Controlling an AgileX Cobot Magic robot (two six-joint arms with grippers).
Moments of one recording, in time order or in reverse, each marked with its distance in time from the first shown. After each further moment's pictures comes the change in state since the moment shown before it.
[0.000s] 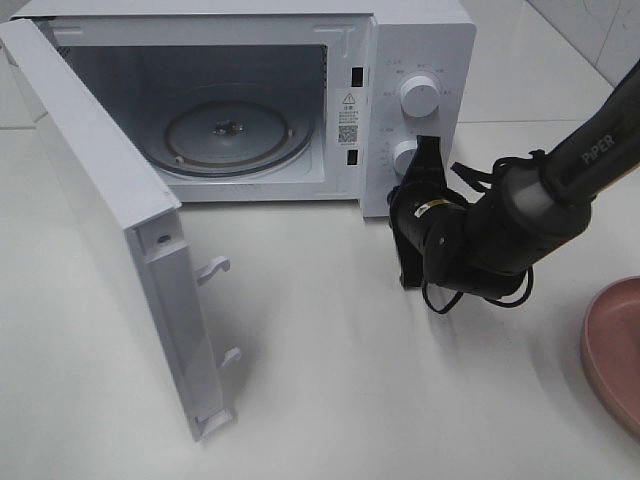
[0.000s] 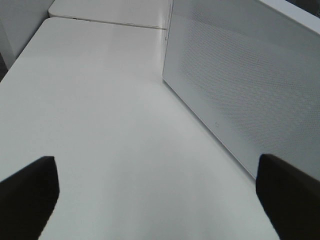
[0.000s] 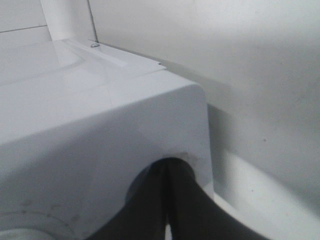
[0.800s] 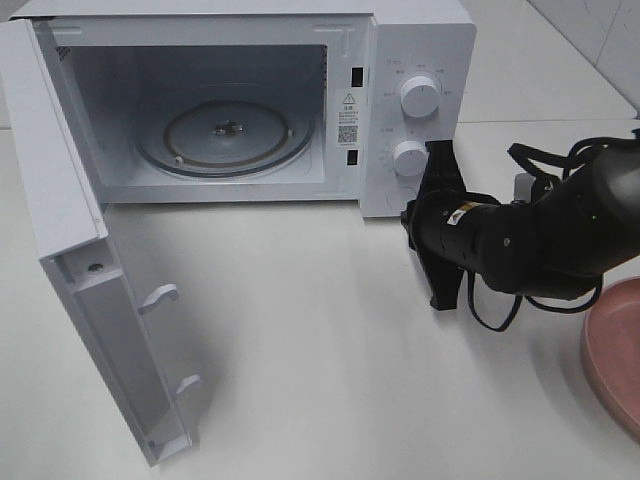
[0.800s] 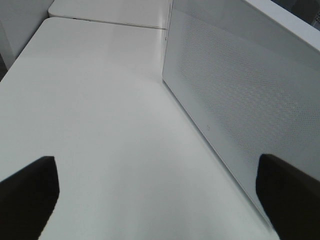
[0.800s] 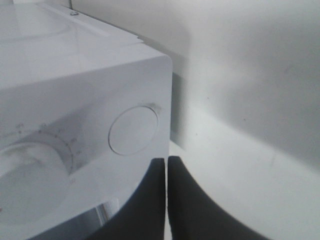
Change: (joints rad) left arm 0.000 0.000 0.000 0.000 0.000 0.000; right arm -0.005 -0.210 0.196 -0.158 0.189 -0.022
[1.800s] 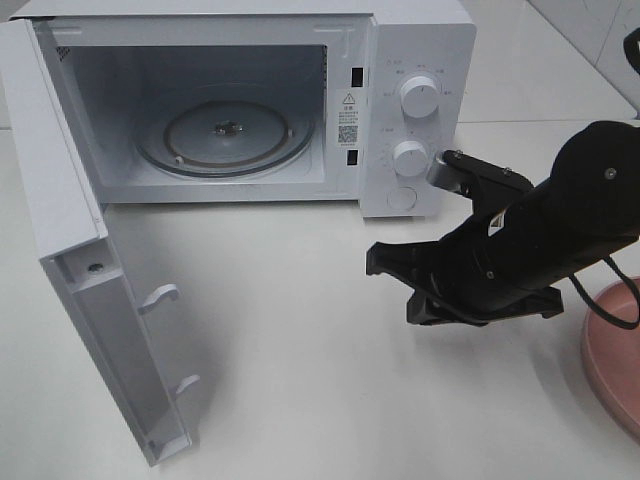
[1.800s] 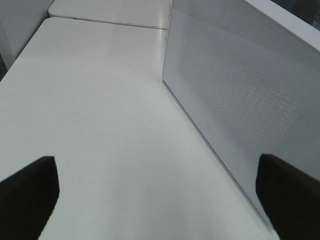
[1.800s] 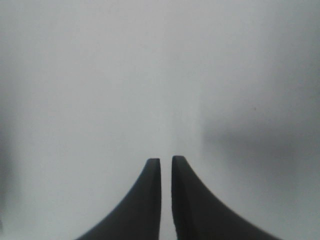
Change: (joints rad) left arm 0.000 0.000 0.000 0.000 0.000 0.000; right arm -0.007 -0.338 0.033 -0.187 0.901 -1.090
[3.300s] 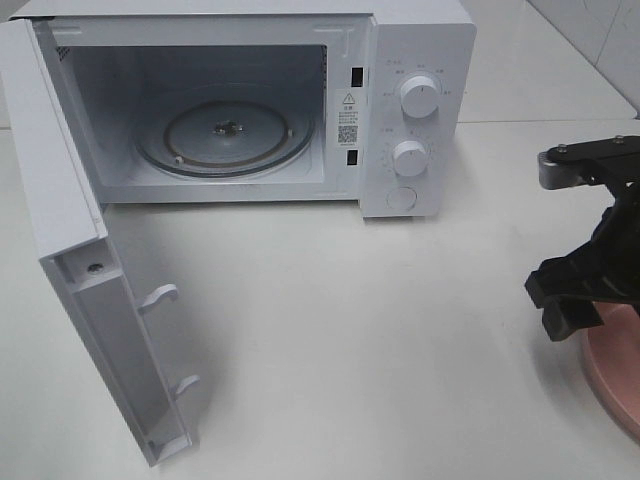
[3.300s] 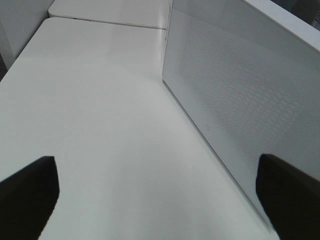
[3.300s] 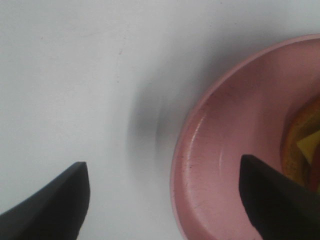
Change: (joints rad) left arm 0.000 0.000 0.000 0.000 0.000 0.000; right arm -0.238 -0.187 -0.027 -0.479 0.468 -0.058
